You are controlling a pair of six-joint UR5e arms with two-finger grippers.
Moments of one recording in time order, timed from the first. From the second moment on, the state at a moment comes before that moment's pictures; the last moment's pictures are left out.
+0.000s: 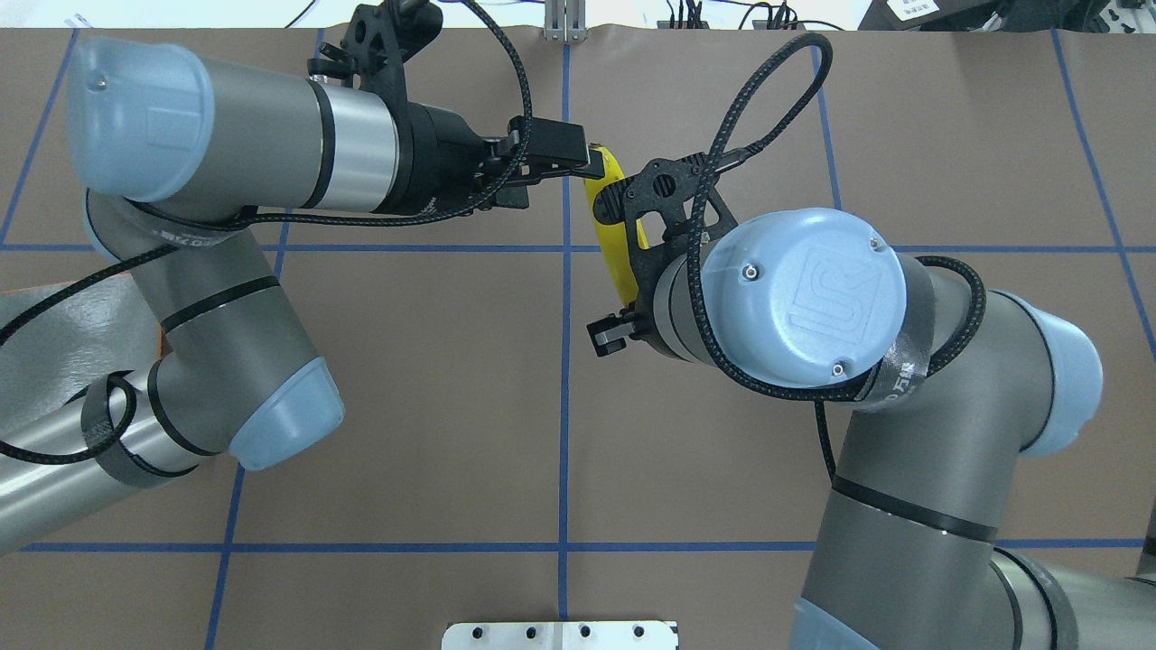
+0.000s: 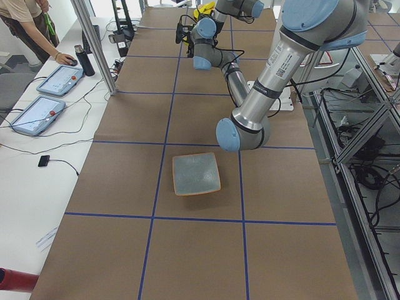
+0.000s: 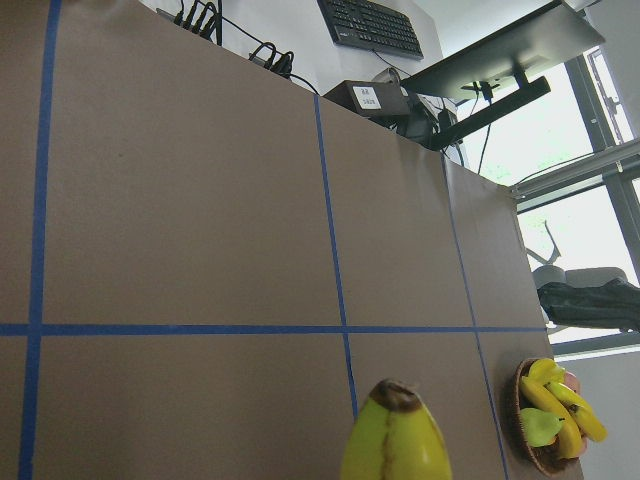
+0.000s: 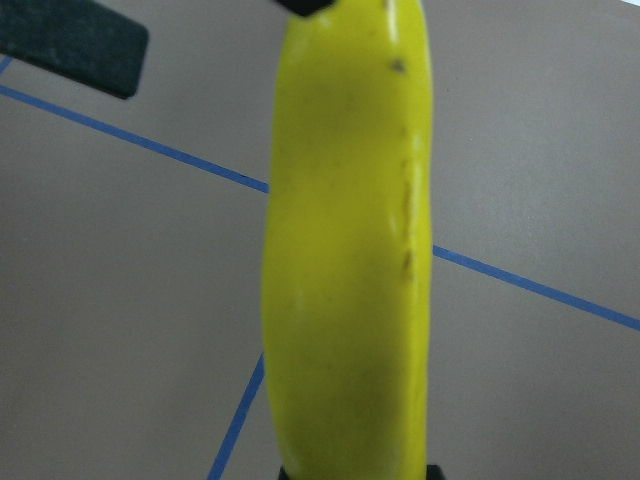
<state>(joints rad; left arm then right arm) -0.66 -2.24 -1.84 -2.27 -1.89 -1.50 0.43 -0.89 2.16 -1.90 1.54 0.91</state>
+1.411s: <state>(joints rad) -0.65 -2.25 -1.85 -2.27 -1.88 -1.51 0.39 -0.88 2.16 -1.85 1.52 0.94</state>
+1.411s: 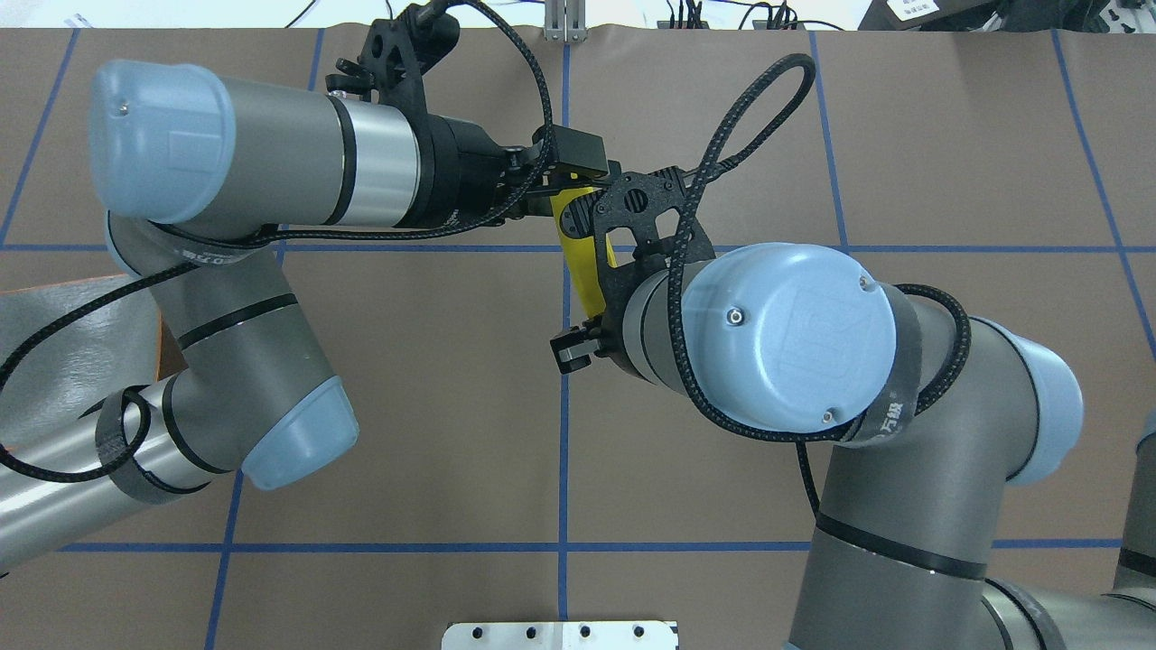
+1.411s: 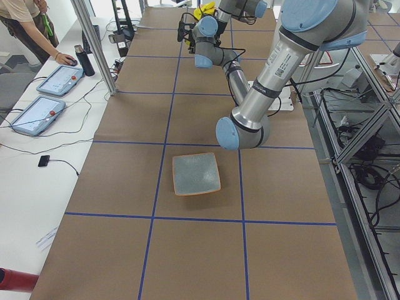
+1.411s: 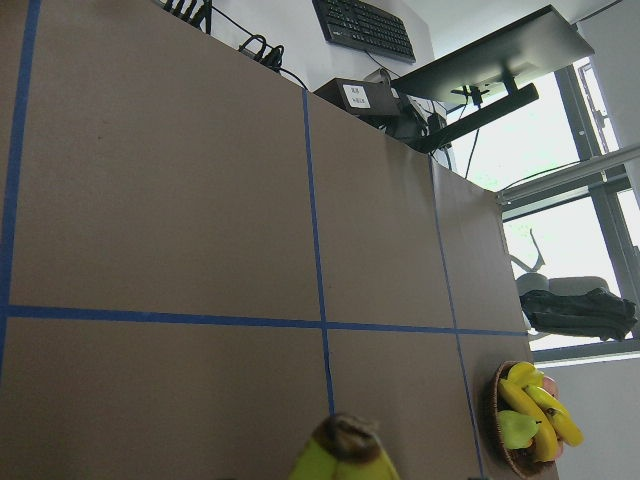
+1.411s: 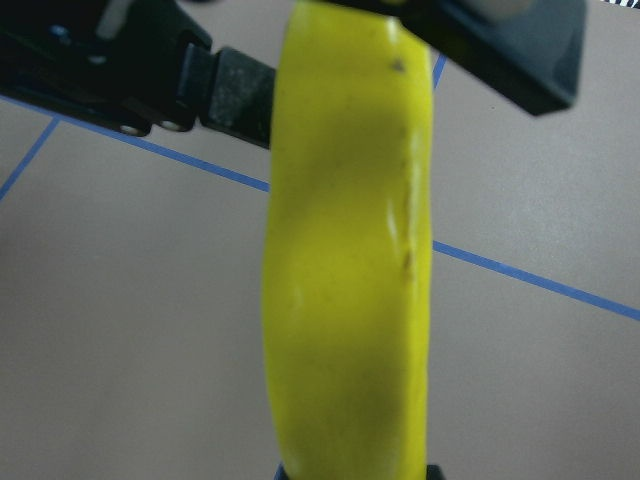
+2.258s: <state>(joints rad) -0.65 -2.25 -1.85 -2.27 -1.88 -1.51 0.39 -0.88 2.19 -1.85 1.52 0.94</state>
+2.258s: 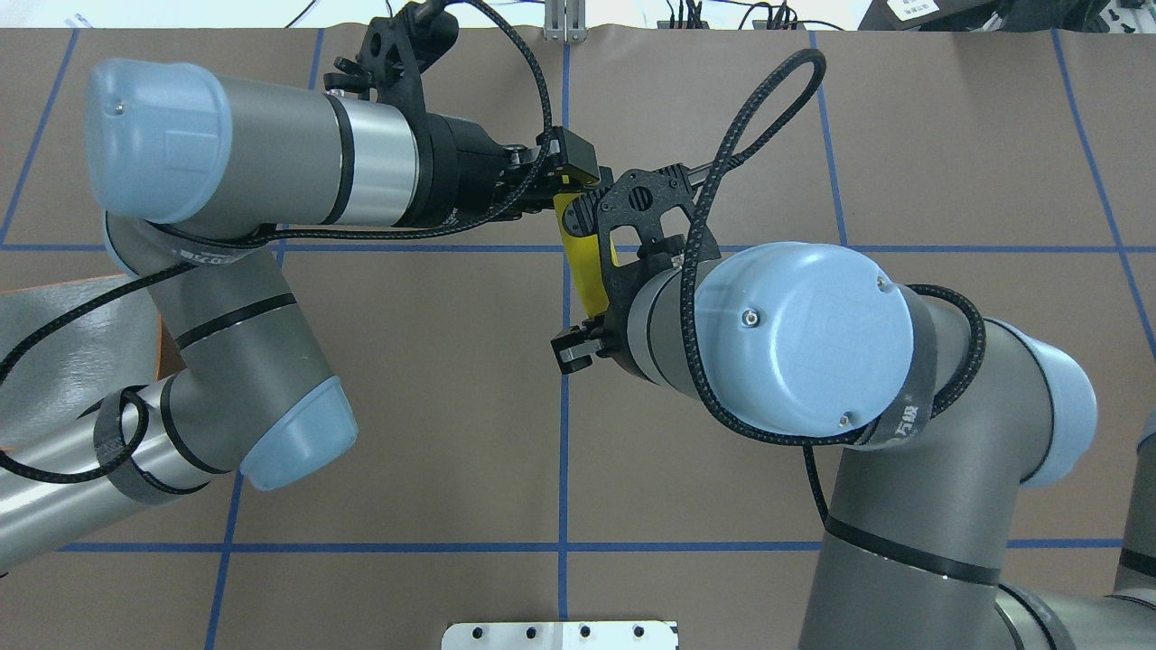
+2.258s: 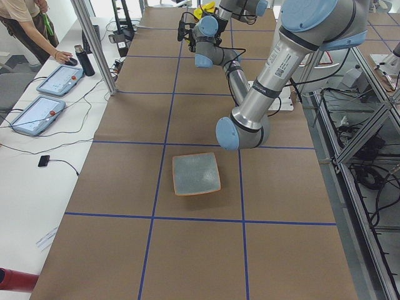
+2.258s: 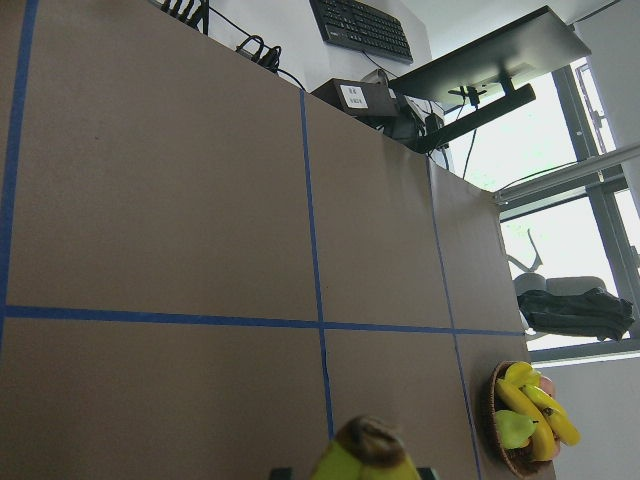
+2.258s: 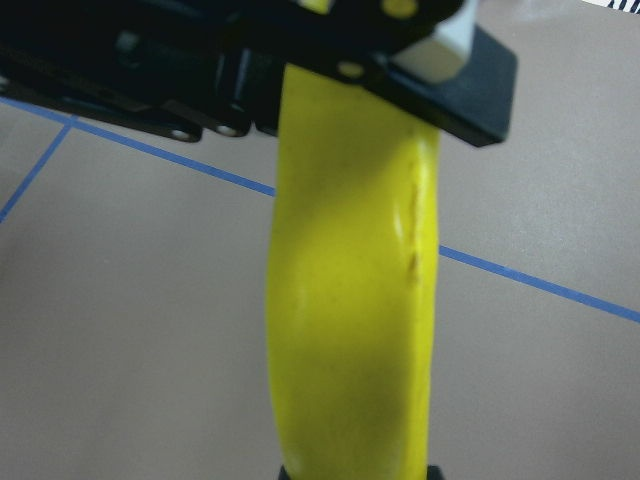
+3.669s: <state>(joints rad) -0.66 -2.19 -1.88 -2.27 -1.89 -1.51 0.63 -0.96 2.22 -1.85 1.78 0.86</state>
